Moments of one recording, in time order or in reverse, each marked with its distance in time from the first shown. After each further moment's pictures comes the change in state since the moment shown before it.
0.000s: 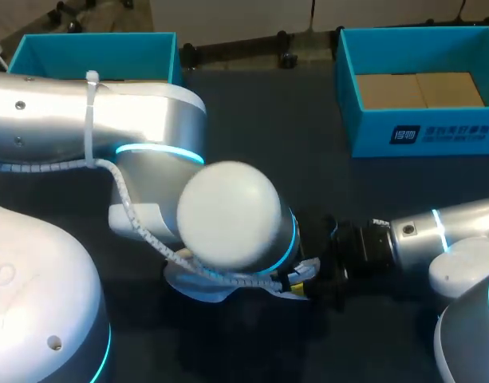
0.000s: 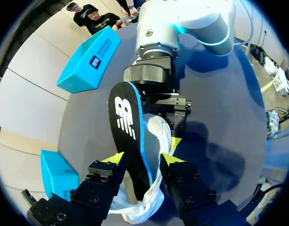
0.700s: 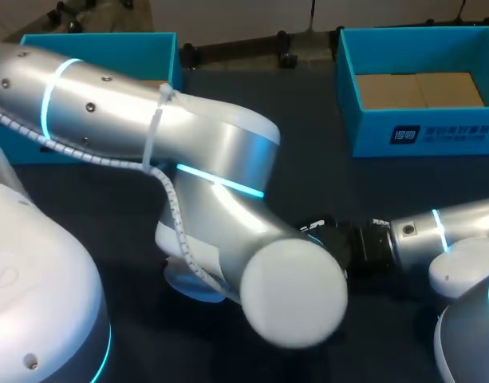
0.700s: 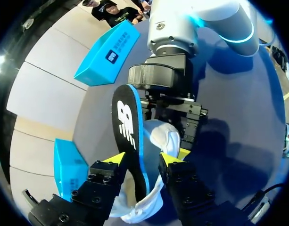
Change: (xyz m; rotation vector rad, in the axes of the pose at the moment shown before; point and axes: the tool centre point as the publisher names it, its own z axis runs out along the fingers) left arm 0.003 -0.011 0.013 -0.060 -0.213 -0.079; right arm 0.000 0.000 0.000 0.000 0.000 0.000
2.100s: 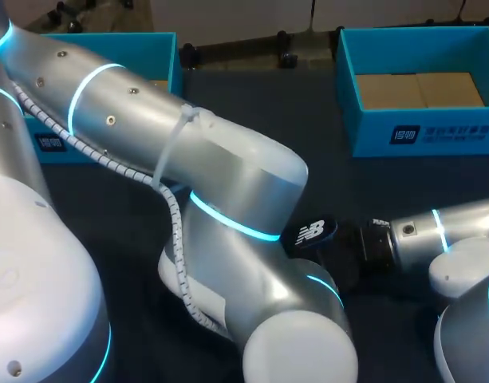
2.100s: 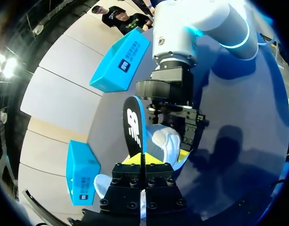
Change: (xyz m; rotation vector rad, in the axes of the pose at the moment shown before) left arm 0.002 -0.005 -0.032 0.063 -0.136 -0.003; right arm 0.000 0.000 0.000 0.000 0.000 0.000
